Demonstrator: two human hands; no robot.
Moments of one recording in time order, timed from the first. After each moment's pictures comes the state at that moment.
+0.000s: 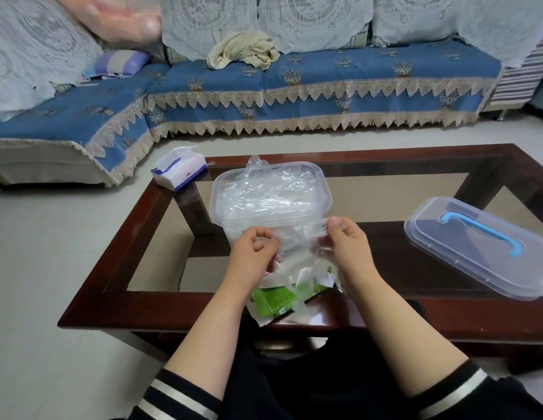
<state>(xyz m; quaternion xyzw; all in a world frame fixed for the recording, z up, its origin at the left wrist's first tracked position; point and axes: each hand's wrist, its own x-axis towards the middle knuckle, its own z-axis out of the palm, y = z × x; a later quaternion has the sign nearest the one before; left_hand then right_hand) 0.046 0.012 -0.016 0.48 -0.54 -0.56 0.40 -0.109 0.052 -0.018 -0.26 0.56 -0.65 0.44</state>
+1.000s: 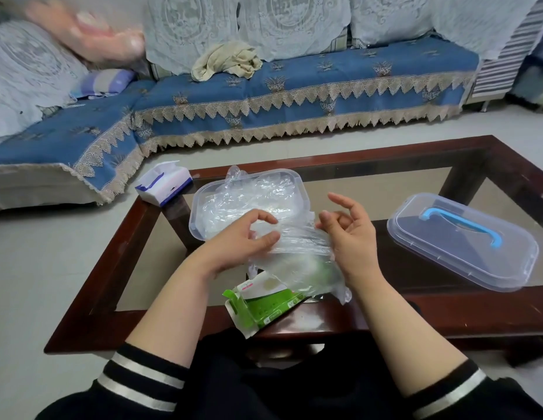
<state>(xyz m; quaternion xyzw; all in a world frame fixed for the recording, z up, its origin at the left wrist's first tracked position) 0.037 -0.011 0.049 0.44 -0.75 -0.47 0.12 -0.146 0.064 -0.007 -0.36 0.48 -0.74 0.31</state>
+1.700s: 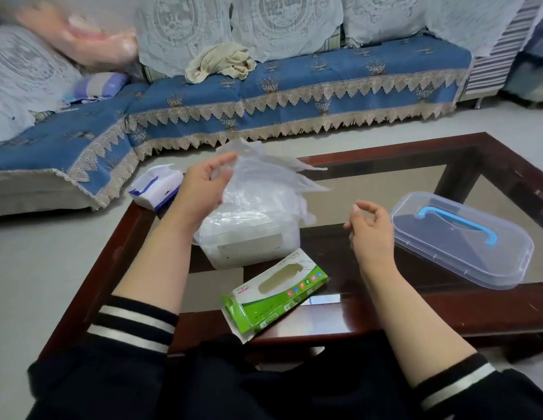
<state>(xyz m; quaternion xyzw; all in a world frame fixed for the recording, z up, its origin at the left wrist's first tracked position) 0.030 -0.065 0.089 0.47 -0.72 -0.37 0.35 -0.190 0.056 -0.028 -0.24 0.63 -0.69 0.26</state>
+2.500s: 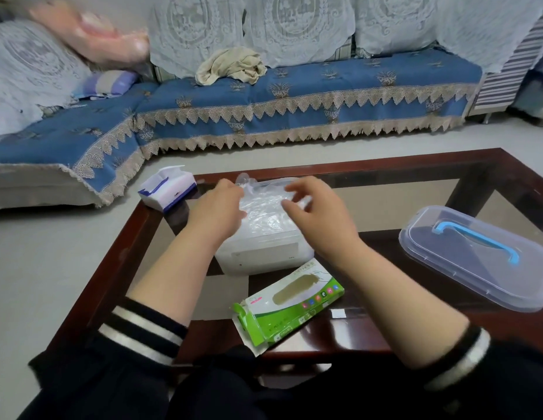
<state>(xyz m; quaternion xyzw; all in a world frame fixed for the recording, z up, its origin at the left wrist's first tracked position) 0.044 -0.089 0.064 0.53 -0.84 0.00 0.08 -0.115 0.016 0.054 -0.58 0.65 -0.48 0.15</state>
